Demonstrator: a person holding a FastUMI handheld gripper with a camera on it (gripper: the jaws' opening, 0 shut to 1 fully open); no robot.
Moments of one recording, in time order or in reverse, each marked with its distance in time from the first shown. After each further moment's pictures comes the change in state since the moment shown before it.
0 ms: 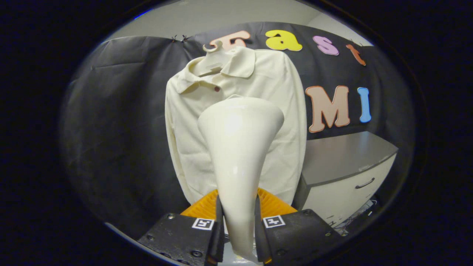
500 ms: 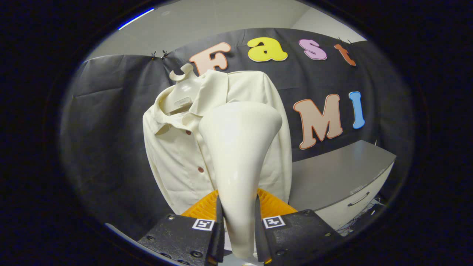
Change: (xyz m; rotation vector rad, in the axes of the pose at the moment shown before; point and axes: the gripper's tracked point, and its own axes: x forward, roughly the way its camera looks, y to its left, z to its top) arm 0.033 -0.024 0.089 0.084 -0.057 -0.029
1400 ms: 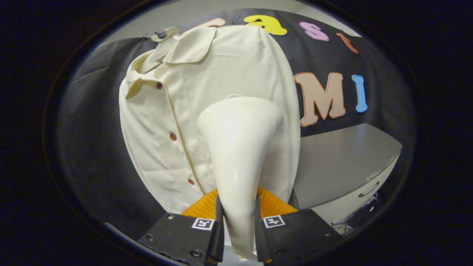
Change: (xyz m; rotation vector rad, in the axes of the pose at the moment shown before) arm 0.065 -0.030 -0.084 -0.033 0.181 -0.054
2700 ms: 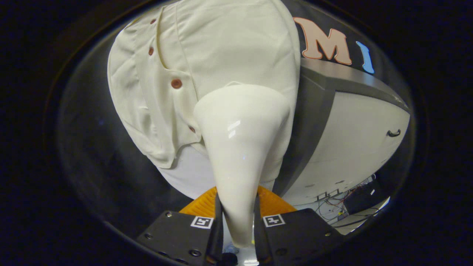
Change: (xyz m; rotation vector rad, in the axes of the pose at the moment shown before) arm 0.055 -0.052 -0.197 -0.024 0.397 -0.049
